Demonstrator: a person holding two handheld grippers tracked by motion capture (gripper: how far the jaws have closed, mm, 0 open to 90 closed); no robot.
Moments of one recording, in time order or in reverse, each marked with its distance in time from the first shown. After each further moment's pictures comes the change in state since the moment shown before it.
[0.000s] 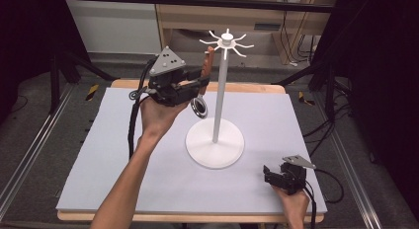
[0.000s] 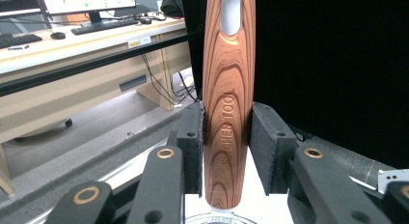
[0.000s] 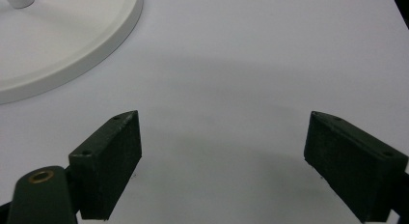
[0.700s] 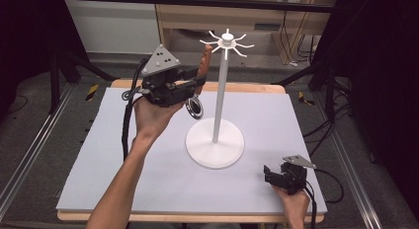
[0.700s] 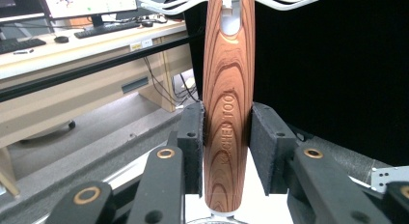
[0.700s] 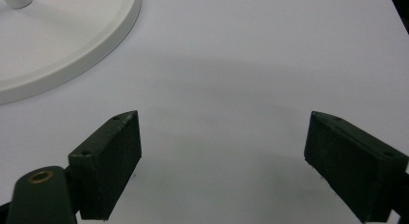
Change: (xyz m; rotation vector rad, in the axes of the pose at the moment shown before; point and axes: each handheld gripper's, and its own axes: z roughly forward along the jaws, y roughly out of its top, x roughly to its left) left arm -0.002 0.009 -0.014 0.006 0.006 0.008; right arm -0.001 0.000 0.000 0.001 -0.004 0.007
